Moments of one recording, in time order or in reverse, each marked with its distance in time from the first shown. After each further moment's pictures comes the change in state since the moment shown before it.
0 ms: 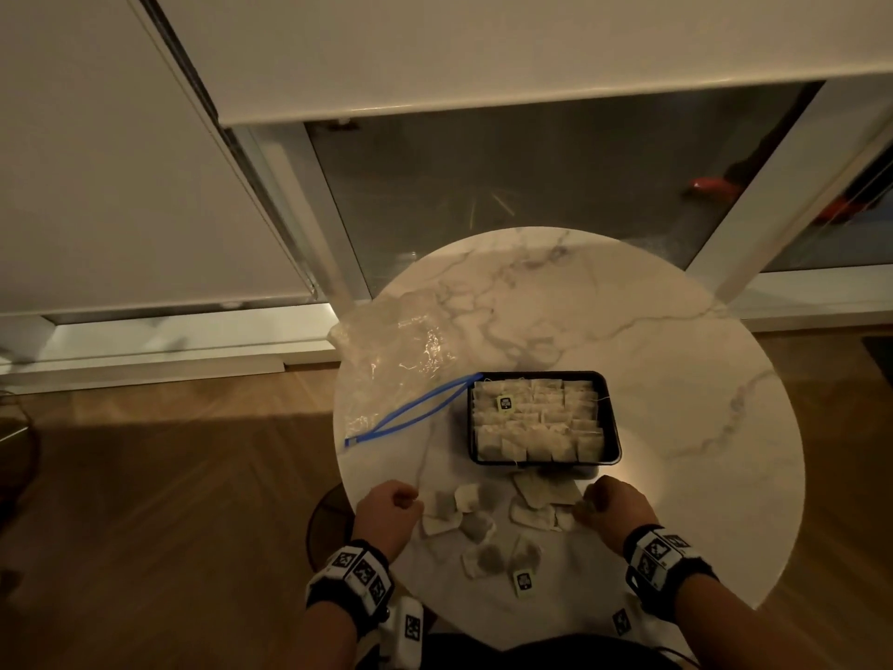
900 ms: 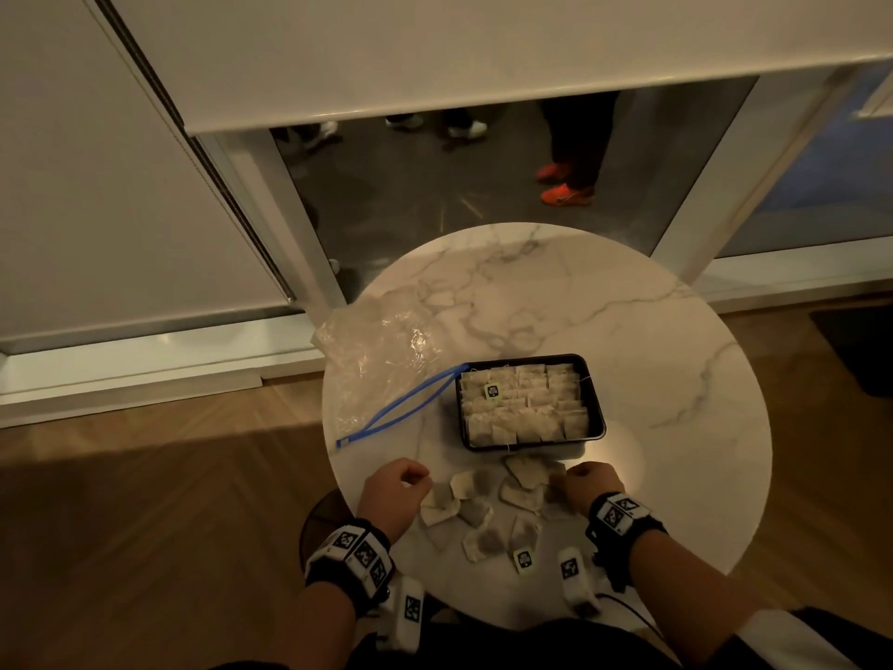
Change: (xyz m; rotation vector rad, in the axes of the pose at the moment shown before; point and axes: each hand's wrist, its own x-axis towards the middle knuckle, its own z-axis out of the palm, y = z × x) left_hand -0.002 0.022 -0.010 0.028 -0.052 0.234; right_hand -0.009 -0.031 0.018 0.375 0.050 0.285
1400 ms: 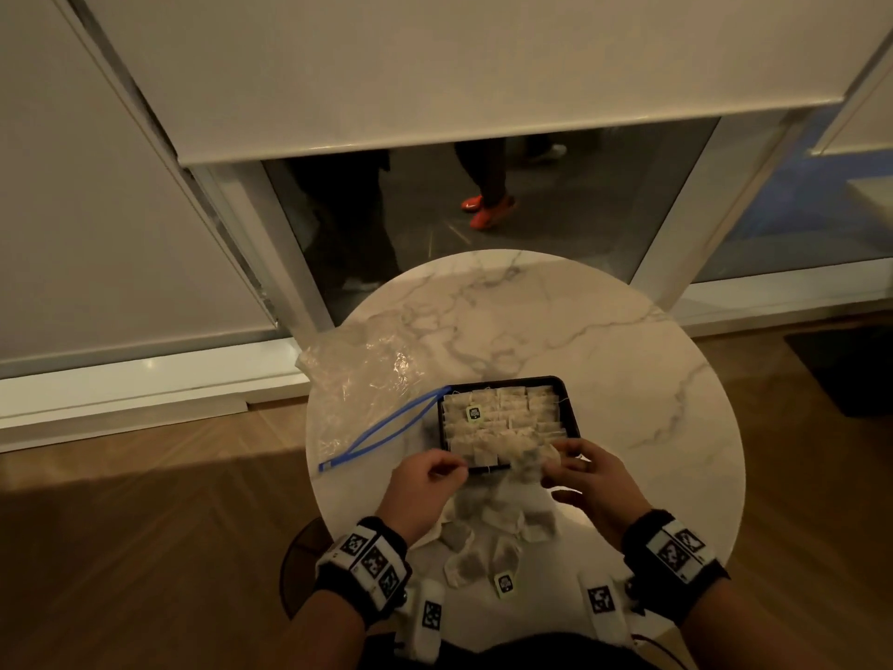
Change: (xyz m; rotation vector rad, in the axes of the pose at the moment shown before) left_hand -0.021 0.087 0.006 -0.218 -0.123 0.168; right_hand -0.075 -0.030 -0.069 0.726 -0.303 -0.360
